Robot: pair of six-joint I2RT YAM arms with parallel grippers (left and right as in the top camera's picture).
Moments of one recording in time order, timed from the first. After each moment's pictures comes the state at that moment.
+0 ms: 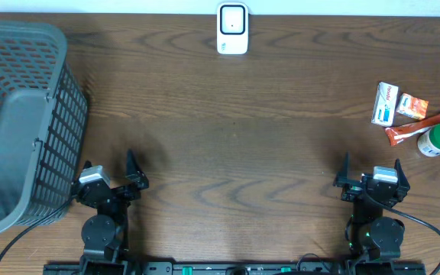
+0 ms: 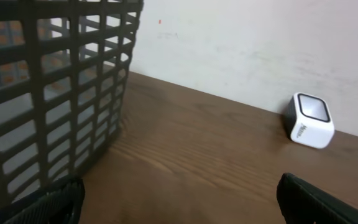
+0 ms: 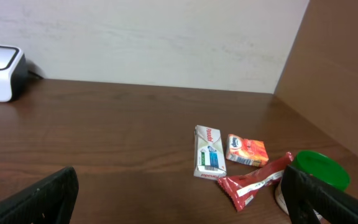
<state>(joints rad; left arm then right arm) -0.11 0.01 0.03 -0.11 -0.27 -0.25 0.04 0.01 0.01 -0.04 0.27 -0.12</state>
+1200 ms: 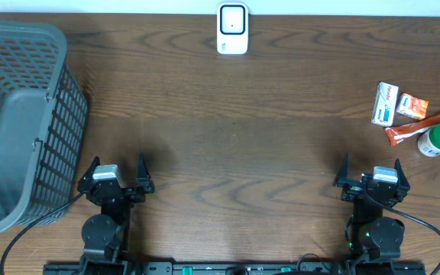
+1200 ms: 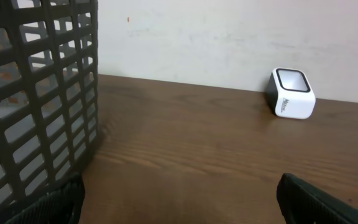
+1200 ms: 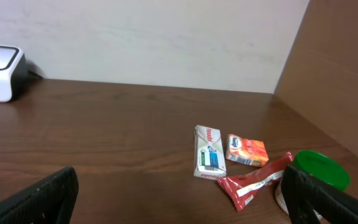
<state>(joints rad) -0.11 0.01 0.03 -0.12 -0.16 -0.11 0.04 0.01 0.01 -0.04 0.27 -0.12</state>
